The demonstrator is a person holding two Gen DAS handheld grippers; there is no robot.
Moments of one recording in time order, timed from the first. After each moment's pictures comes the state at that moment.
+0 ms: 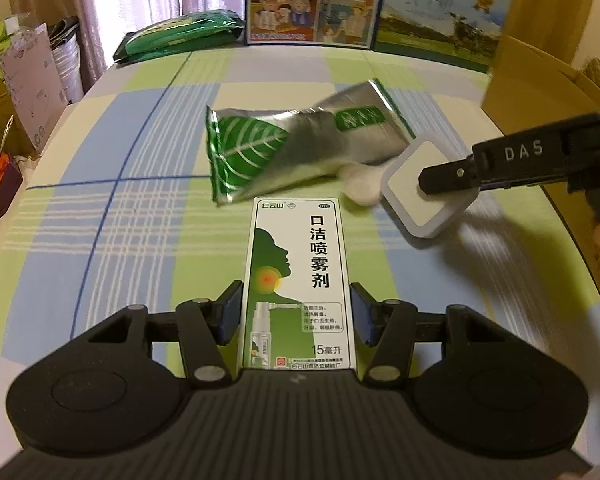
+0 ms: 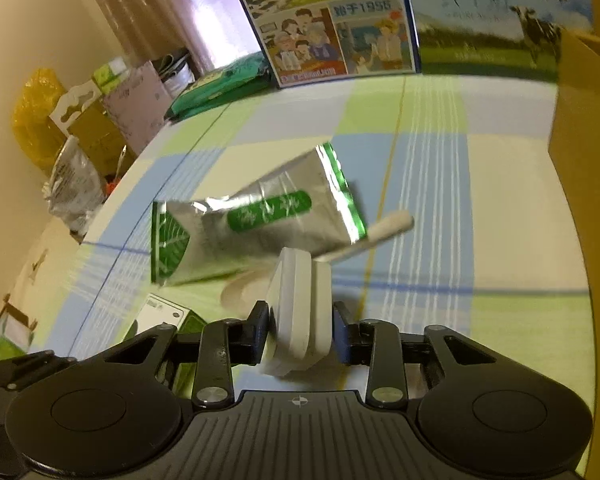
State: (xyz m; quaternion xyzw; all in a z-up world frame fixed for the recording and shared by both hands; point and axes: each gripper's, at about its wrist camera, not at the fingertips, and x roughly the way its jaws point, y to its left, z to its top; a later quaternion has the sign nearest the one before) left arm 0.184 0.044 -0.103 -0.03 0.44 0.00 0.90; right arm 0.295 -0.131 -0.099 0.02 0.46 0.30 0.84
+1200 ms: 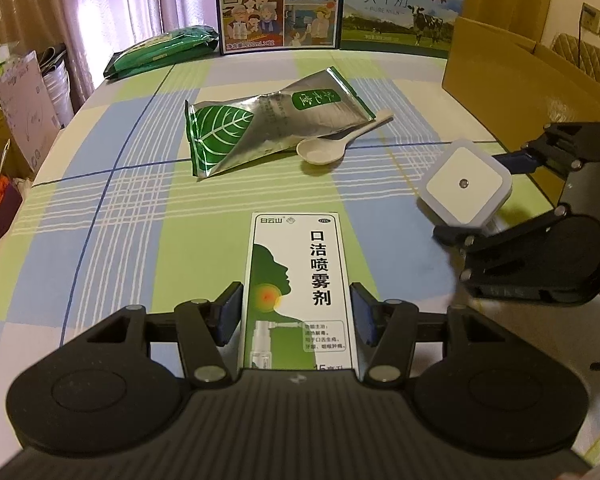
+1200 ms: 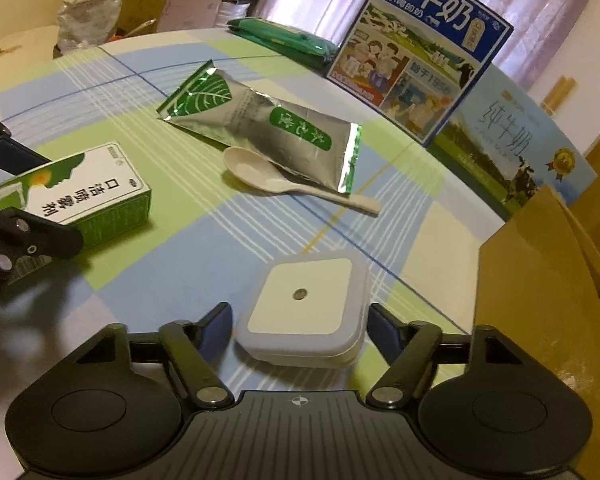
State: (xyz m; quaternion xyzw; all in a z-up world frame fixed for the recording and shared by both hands) left arm 0.137 0.021 -0.105 0.01 0.42 -0.02 0.91; right arm 0.184 -0.116 -0.134 -0.33 0.31 0.27 0.85
